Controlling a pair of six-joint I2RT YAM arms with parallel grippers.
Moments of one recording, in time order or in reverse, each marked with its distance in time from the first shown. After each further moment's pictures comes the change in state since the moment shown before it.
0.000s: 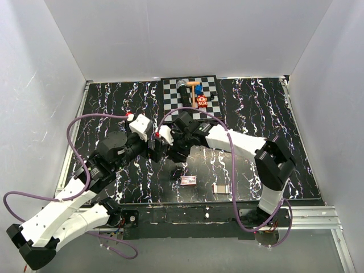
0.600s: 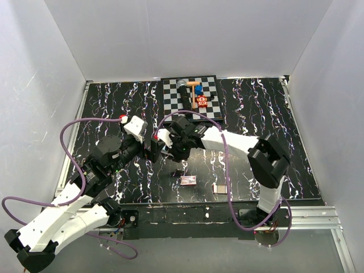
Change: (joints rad) left arm 0.000 -0.066 -0.020 0.016 -0.021 0.000; right arm 0.032 0.031 -0.013 -0.011 0.051 0.053
